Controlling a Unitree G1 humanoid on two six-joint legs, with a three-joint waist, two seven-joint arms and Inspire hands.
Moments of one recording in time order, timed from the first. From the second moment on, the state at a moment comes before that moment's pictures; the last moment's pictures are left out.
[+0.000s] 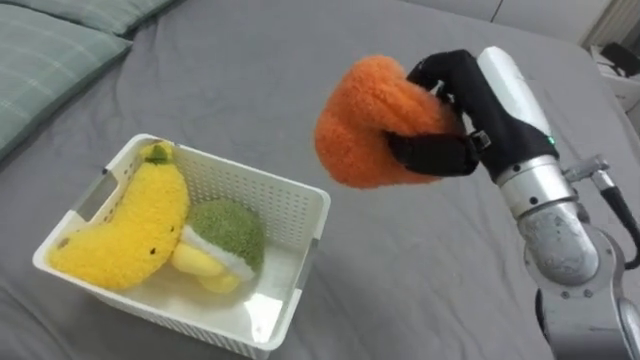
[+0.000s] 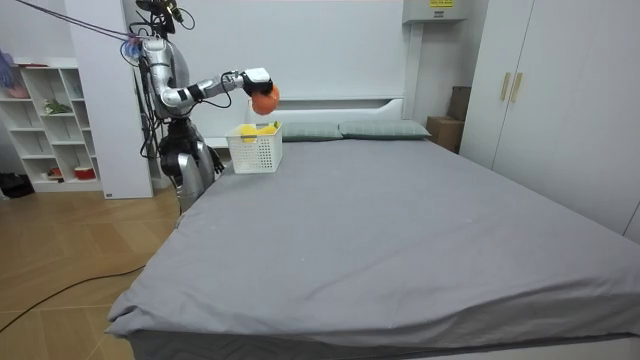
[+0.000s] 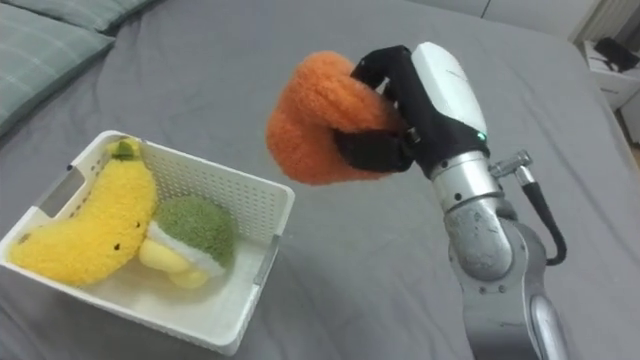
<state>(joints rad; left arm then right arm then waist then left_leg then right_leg) 0.18 0.16 0.17 0.96 0.32 0.06 0.18 -0.09 -0.30 0.12 -0.37 -0.55 0.11 0.21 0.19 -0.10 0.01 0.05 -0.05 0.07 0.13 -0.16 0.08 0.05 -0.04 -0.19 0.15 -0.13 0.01</state>
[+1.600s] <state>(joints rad) 0.14 0.18 0.16 0.98 0.32 0.06 0.17 -0.13 -0.28 0.27 -0.30 -0.55 0.12 0.27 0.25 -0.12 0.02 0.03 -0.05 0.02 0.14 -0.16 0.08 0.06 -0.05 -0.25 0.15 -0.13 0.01</state>
